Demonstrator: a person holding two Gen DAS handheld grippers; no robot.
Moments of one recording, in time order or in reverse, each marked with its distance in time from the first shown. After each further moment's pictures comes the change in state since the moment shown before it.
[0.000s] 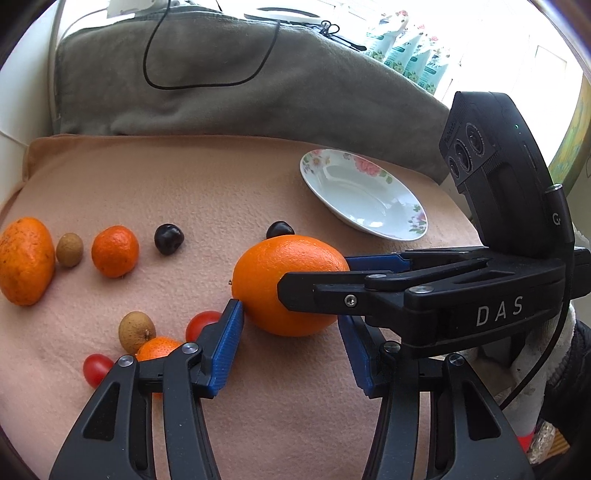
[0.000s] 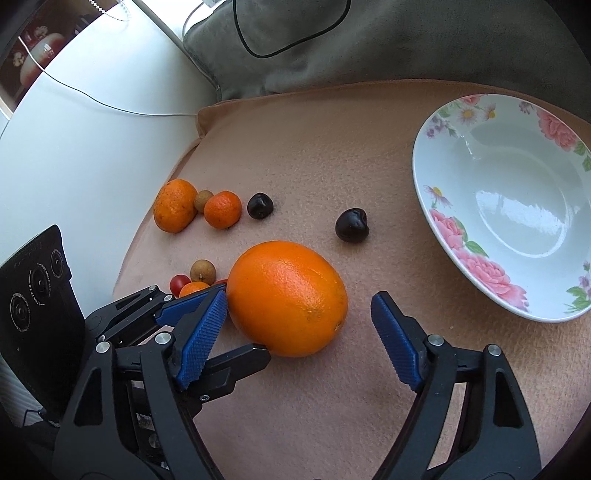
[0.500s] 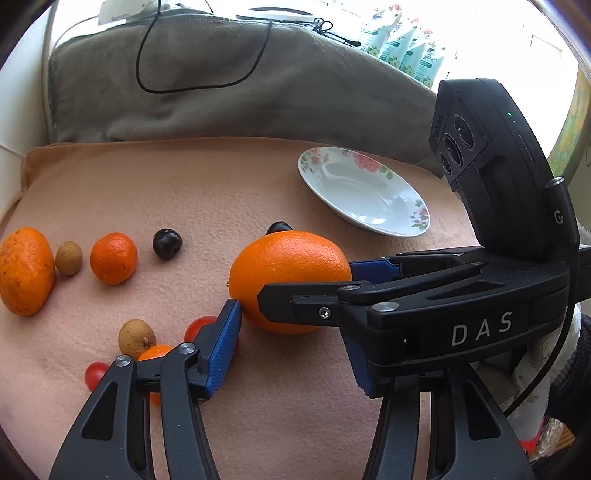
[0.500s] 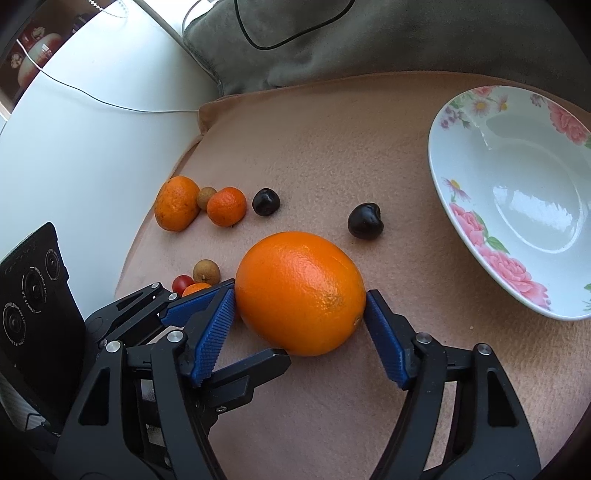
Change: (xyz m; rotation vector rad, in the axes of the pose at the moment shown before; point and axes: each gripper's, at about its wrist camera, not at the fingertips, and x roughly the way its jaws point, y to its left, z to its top) left arm 0.002 -0.001 0.001 0.032 0.002 0.009; right arm 0.009 0.007 0.000 0.006 0.009 0.000
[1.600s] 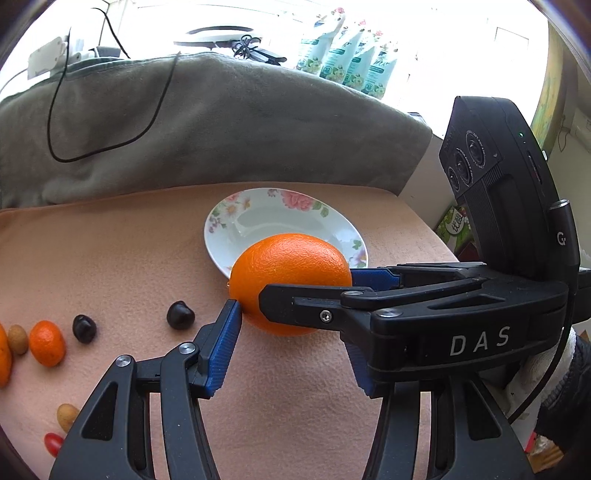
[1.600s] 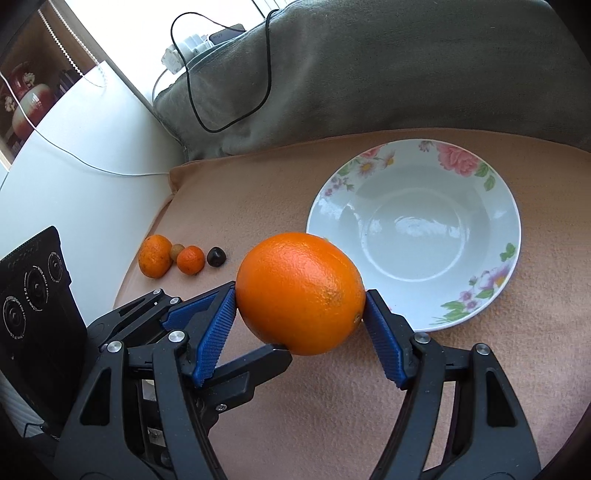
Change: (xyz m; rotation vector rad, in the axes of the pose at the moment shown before) left arm 0.028 -0.067 0.055 0.096 -0.056 -0.104; right arm -0.086 -0.057 0.000 0.080 -0.171 -0.093
